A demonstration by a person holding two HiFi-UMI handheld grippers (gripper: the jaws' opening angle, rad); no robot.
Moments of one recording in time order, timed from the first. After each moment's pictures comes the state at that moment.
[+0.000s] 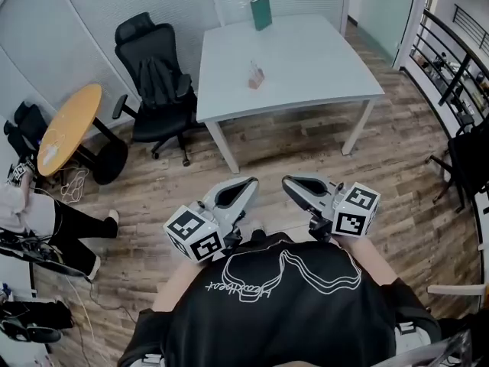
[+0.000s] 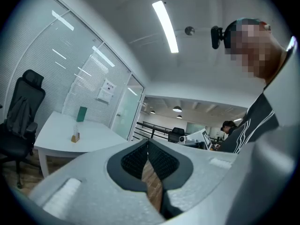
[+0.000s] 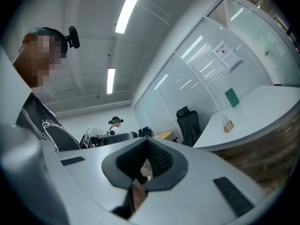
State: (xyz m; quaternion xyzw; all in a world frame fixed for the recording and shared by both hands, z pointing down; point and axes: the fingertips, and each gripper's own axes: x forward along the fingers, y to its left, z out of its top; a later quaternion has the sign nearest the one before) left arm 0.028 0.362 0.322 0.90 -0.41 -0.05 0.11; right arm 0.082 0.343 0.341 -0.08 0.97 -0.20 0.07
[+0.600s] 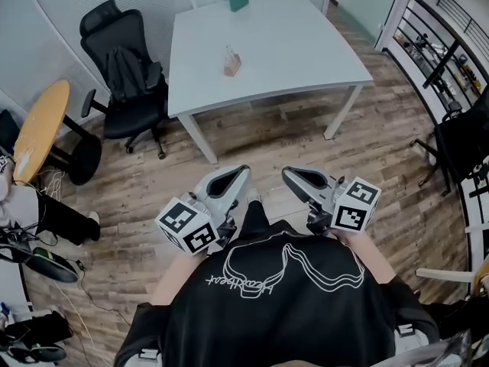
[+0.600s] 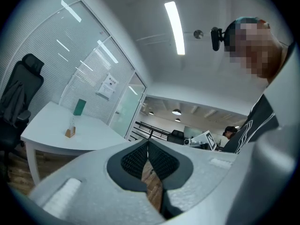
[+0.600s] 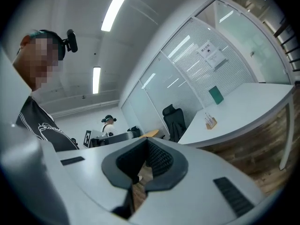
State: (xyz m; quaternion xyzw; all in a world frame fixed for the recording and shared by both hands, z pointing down) left arm 0.013 0.276 0.354 0.90 -0.39 -0.07 0.14; right arm 0.086 0.265 0.375 -0.14 0.96 -0.23 0.05
